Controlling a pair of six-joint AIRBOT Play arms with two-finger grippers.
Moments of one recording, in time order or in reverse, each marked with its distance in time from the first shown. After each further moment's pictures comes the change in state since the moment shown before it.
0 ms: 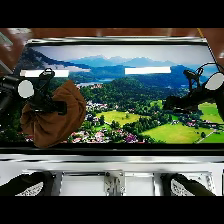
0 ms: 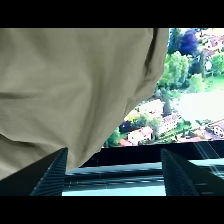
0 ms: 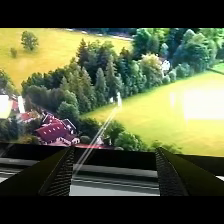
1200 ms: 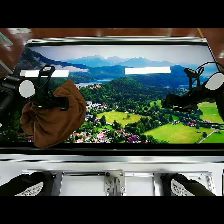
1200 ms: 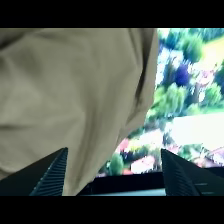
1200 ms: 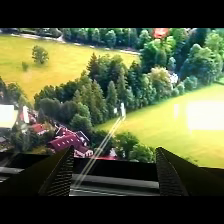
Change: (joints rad) left arm 0.000 -0.010 0.000 -0.004 0.130 0.000; right arm 0.000 0.000 0.000 0.020 -0.043 0.000
